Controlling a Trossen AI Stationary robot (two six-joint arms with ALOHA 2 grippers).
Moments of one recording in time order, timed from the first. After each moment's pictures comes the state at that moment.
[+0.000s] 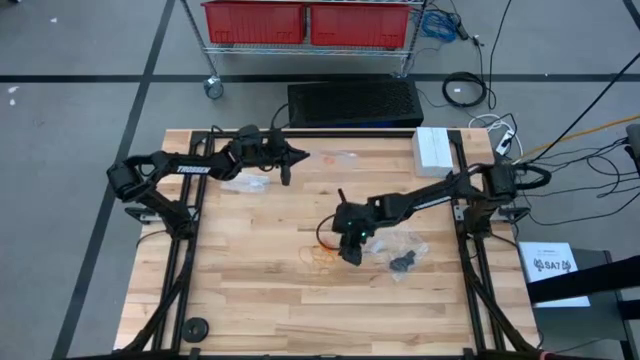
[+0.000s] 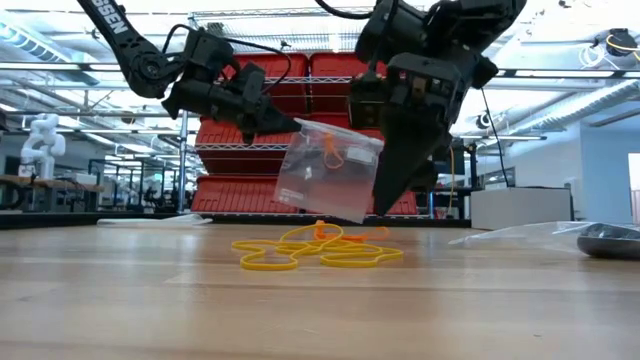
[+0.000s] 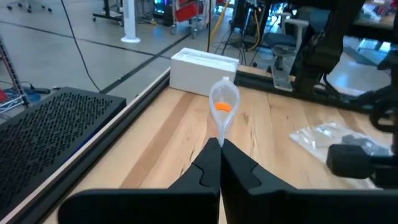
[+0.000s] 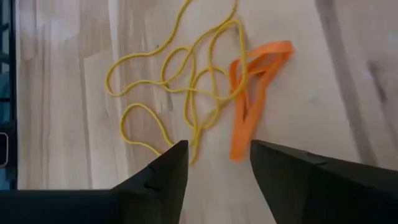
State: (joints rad) left arm 0.61 1.49 0.65 0.64 0.42 -0.03; right arm 0.04 1.78 1.01 -0.22 -0.29 0.42
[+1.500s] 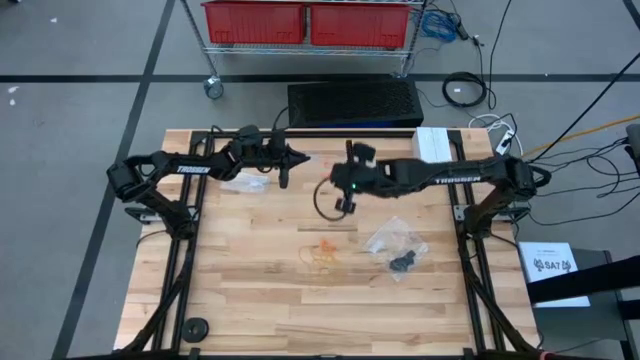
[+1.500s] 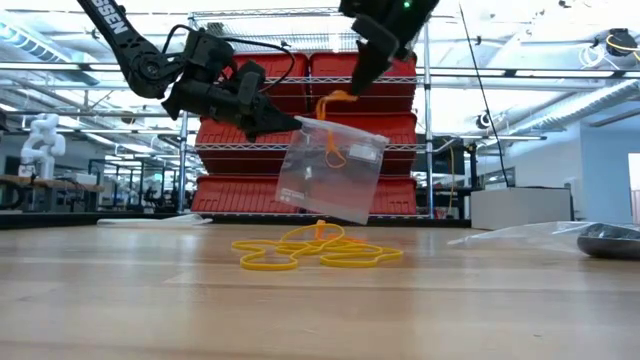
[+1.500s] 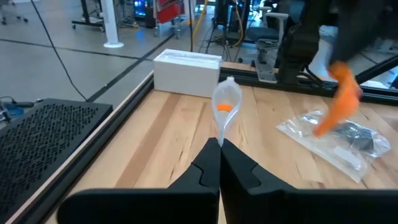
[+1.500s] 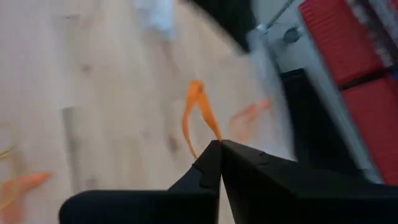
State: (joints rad) left arm 0.61 1.49 0.65 0.64 0.49 0.04; right arm -0.04 1.62 1.41 -0.65 0.47 0.01
